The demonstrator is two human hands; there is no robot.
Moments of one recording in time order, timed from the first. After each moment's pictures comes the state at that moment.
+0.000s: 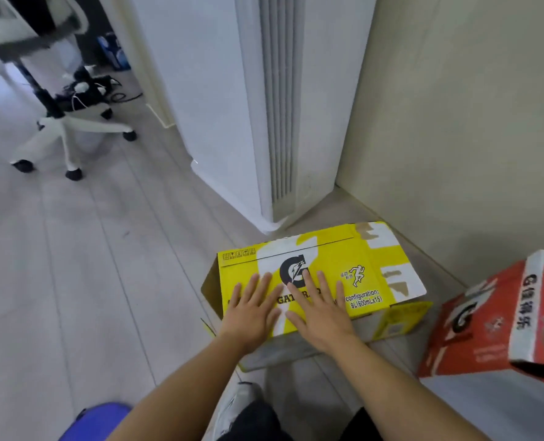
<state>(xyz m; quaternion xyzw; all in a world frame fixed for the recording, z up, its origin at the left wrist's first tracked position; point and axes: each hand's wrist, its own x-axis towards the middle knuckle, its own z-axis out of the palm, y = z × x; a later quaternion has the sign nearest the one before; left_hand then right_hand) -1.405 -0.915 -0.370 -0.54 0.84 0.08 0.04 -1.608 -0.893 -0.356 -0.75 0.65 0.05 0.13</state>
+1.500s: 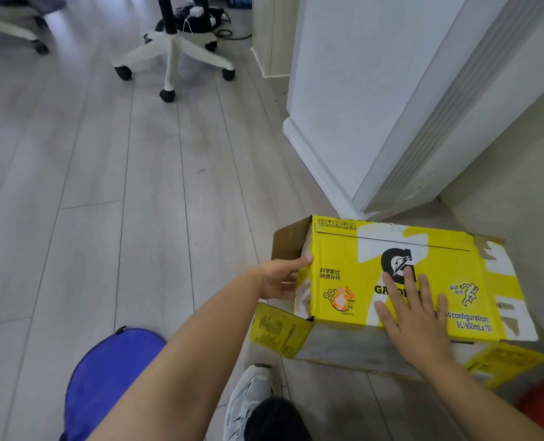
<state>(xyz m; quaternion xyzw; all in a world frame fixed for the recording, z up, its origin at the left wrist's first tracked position) -1.285 -0.976 -0.418 -0.55 0.22 0.78 -0.21 -1.595 -0.920 -0.390 -0.75 0.66 0.05 0.02</state>
